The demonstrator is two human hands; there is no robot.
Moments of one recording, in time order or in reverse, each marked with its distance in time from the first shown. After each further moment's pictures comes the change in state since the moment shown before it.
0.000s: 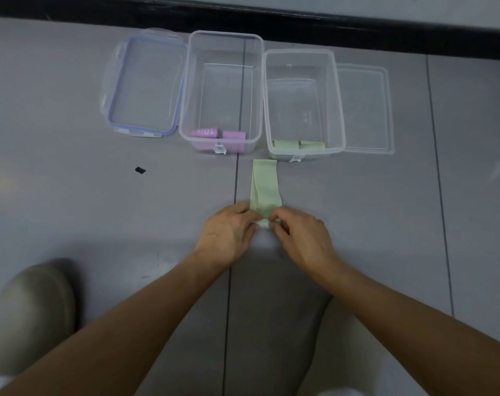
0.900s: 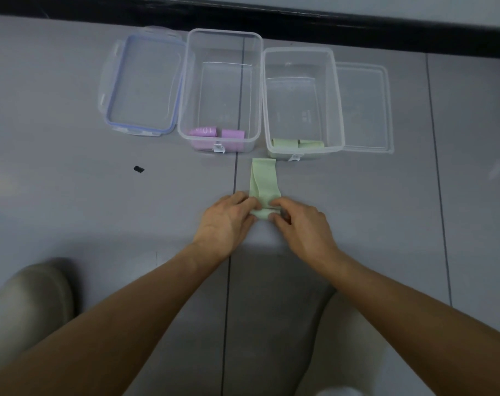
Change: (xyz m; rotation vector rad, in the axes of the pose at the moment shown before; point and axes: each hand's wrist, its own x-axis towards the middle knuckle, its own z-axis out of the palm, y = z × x) left_hand 0.013 -0.005 -0.004 0.012 0.010 -0.009; right_hand 0.013 0.008 -0.001 0.048 0.009 0.048
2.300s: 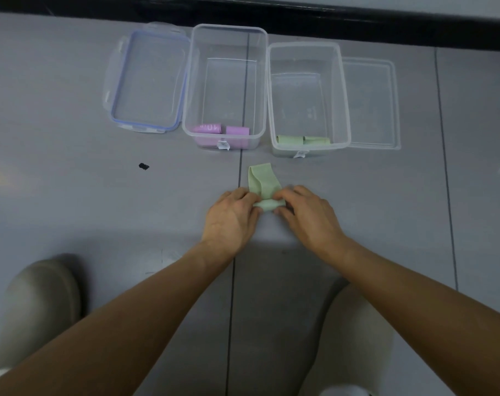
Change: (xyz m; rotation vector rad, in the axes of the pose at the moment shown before) left_hand 0.000 0.012 -0.002 0.060 0.100 -0.122; right_hand 0.016 0.003 -0.005 -0.130 -0.051 -0.091
